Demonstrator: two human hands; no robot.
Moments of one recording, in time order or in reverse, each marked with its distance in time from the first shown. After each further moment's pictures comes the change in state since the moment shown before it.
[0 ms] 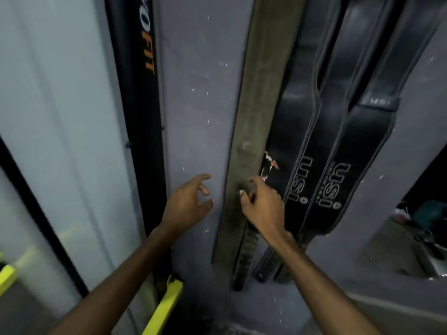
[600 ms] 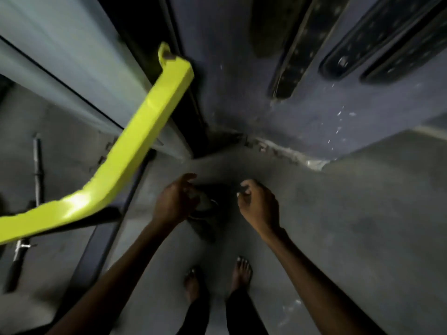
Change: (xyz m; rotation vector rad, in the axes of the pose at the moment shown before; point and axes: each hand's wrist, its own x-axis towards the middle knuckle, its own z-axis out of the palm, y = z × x) left_hand -0.458 -0.258 0.311 0.038 -0.568 -0.728; right_hand -0.460 0.280 0.330 0.027 -0.759 0.387
